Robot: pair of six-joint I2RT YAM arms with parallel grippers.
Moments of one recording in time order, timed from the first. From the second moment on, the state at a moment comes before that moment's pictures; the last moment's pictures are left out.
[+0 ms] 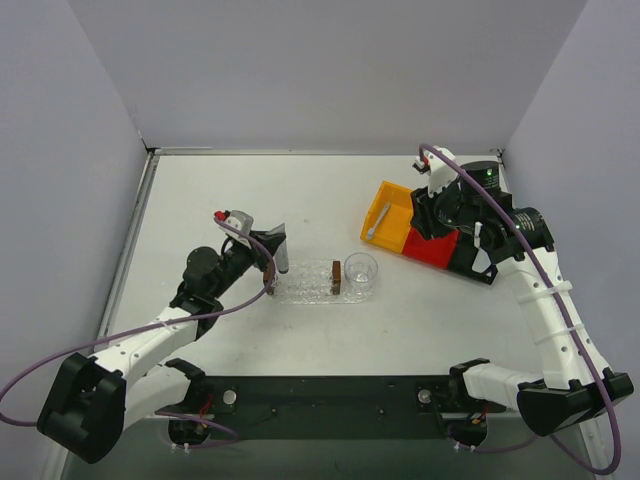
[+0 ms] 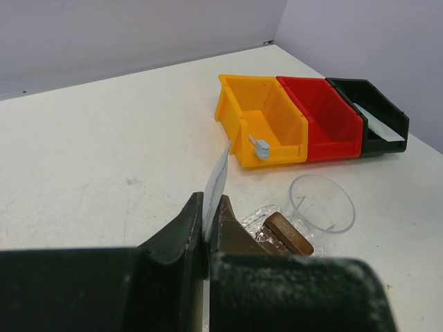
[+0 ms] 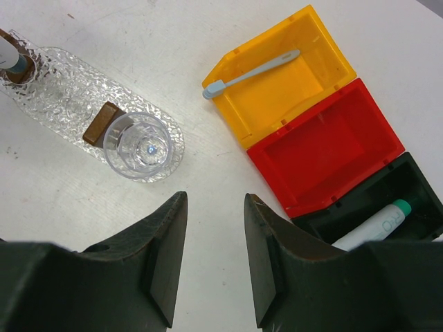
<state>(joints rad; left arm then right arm) -0.47 1.04 0.42 0.70 0.22 -0.25 0.29 1.18 1.40 -0.88 -0.18 -0.23</state>
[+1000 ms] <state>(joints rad) -0.46 1.08 0.41 0.71 0.25 -0.26 0.29 1.18 1.39 -0.88 -0.18 -0.23</state>
